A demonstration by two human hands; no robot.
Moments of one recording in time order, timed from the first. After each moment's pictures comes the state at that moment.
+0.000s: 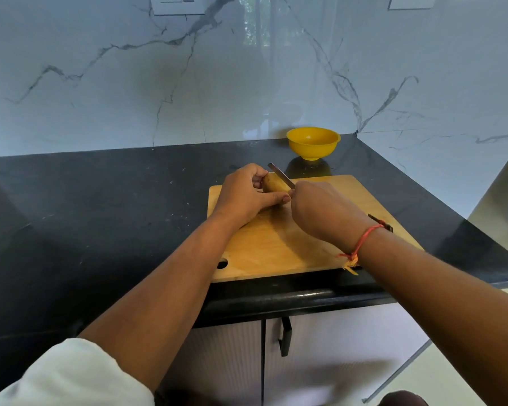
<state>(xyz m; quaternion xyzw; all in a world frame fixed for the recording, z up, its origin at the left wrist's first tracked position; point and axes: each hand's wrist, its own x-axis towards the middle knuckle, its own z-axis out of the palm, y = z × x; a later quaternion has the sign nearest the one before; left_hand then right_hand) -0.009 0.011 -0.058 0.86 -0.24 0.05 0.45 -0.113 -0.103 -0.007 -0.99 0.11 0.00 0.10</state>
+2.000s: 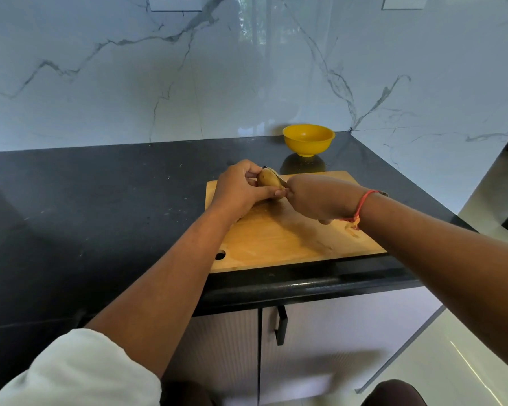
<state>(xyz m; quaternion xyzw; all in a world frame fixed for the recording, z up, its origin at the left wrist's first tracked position) -0.011 0.015 -0.058 0.84 -0.22 0.02 0.49 -0.107 -0.123 -0.002 -0.99 -0.10 0.05 -0.13</state>
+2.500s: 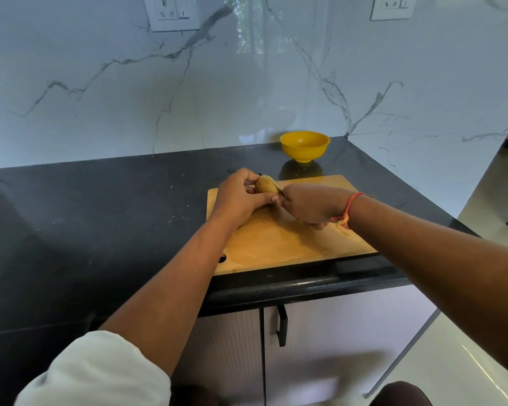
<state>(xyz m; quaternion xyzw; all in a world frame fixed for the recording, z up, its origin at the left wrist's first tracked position) -0.014 0.018 -0.063 0.84 -0.23 0.04 0.49 -0.100 -0.124 -0.003 -0.99 -0.03 0.11 -0.11</state>
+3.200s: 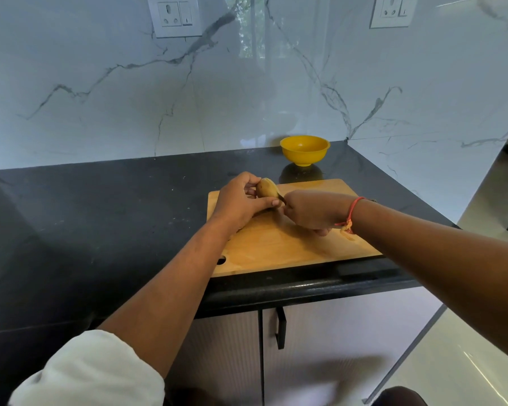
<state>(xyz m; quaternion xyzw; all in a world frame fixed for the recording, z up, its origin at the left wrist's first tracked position) -0.016 0.020 -0.064 0.83 -0.24 0.02 0.50 -0.118 -0.121 0.001 -0.99 -0.01 0.12 0.00</state>
